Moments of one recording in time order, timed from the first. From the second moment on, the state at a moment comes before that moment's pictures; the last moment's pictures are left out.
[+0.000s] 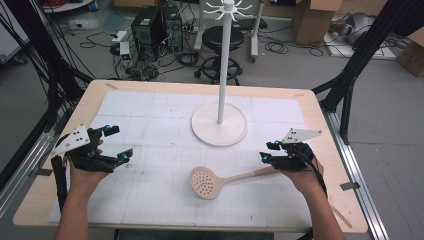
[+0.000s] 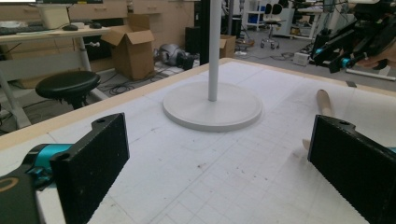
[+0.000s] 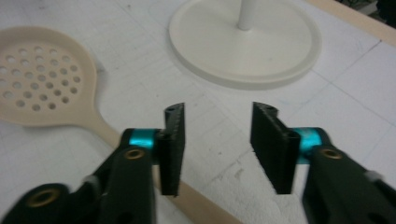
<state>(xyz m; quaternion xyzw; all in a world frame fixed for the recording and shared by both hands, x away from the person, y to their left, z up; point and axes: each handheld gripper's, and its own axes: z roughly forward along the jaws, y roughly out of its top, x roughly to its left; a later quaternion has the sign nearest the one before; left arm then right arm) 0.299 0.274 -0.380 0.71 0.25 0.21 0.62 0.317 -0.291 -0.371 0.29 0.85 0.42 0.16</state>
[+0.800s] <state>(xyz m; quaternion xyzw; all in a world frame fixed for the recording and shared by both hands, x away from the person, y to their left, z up) 0.299 0.275 -0.379 0.71 0.25 0.21 0.62 0.320 -0.242 -0.392 0.19 0.93 0.31 0.11</state>
